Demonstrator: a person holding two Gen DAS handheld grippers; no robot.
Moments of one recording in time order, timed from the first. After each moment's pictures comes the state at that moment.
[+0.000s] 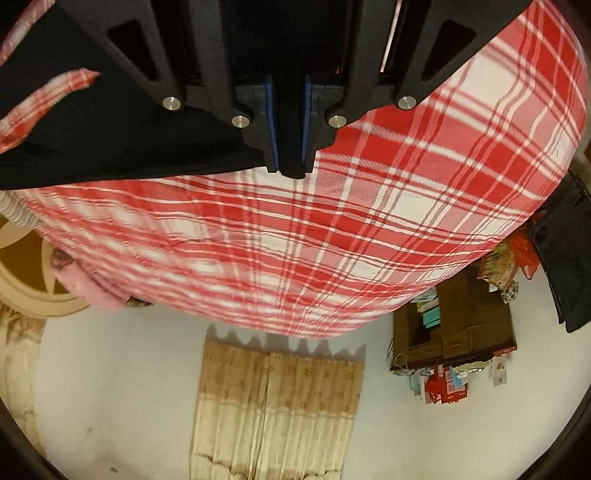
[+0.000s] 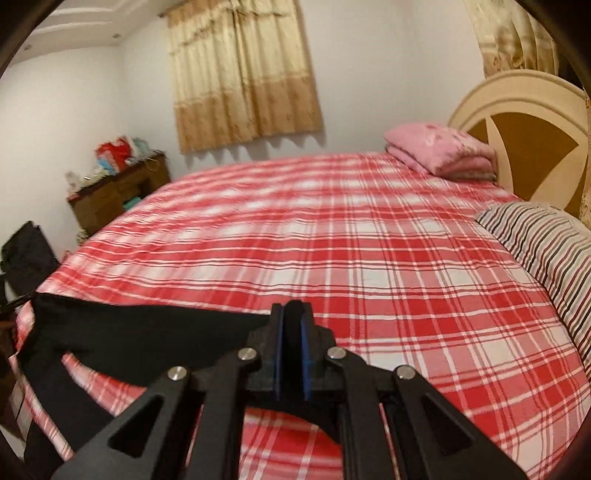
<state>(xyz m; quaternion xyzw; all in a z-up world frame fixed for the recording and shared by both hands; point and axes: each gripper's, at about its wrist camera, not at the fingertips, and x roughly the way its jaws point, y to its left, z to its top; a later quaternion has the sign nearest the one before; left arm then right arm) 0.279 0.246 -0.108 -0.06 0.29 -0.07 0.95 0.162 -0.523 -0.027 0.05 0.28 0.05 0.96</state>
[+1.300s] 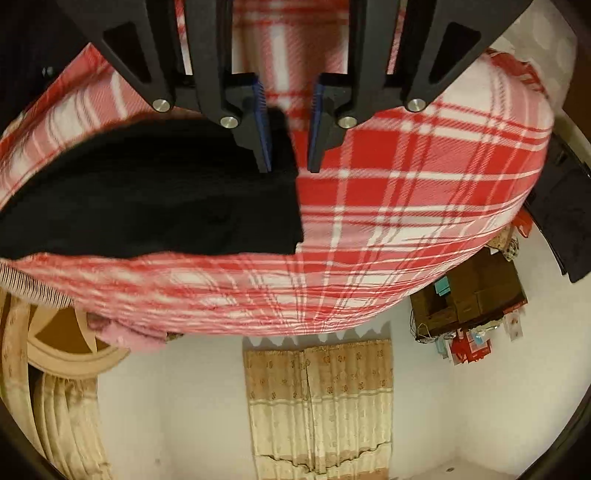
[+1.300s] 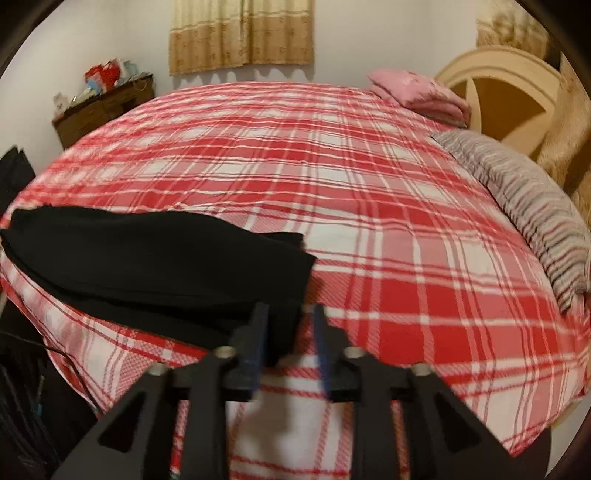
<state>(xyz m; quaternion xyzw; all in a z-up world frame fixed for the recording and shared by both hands) 0.104 0.287 -0.176 0.06 0.27 -0.10 0.96 0.010 -0.550 -0.117 -0.01 0.41 0.01 0.91</state>
